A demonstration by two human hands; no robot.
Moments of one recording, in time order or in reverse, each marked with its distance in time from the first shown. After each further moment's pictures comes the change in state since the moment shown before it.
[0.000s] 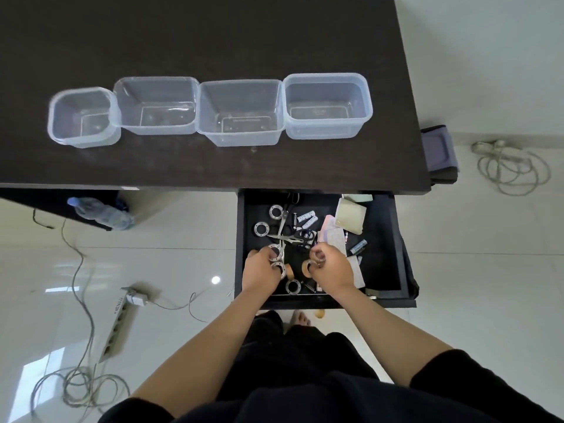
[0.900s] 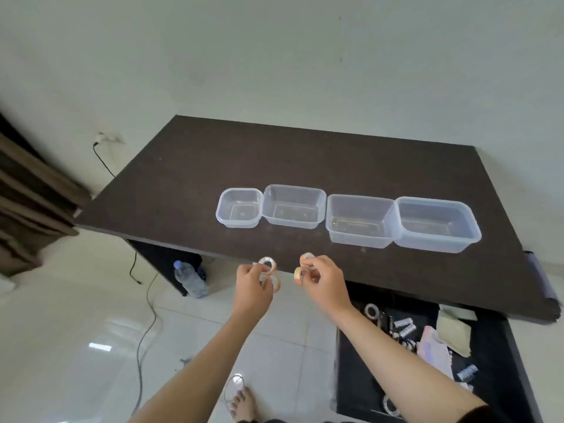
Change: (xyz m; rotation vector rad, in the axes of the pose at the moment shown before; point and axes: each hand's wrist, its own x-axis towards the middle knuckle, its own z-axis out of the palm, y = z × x) left_hand 0.040 -0.086 -0.241 -0.181 0.462 0.146; right_hand 0.037 -0.269 0.073 0.226 0.141 -0.565
